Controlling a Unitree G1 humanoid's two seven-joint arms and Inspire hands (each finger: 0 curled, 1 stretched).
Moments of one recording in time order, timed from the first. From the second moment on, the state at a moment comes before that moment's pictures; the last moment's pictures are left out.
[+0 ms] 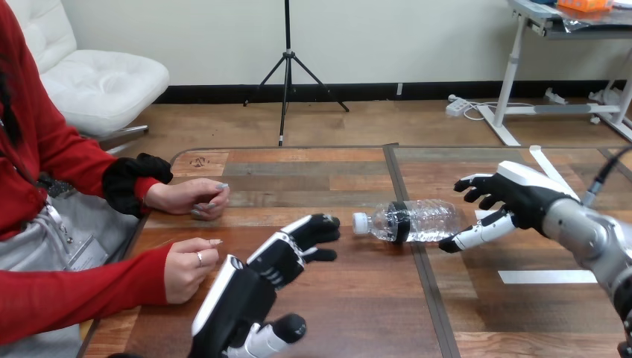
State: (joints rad) left arm -0.12 -0.05 0.12 1.02 -0.41 -1.27 -0.99; right arm -0.85 -0.54 0.31 1.32 -0.62 -0.34 0.18
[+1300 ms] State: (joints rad) left arm -0.04 -0.06 0.03 1.01 -0.30 -1.38 -0.75; right arm -0.87 -0.53 0.47 1.35 -0.73 -0.26 0.19
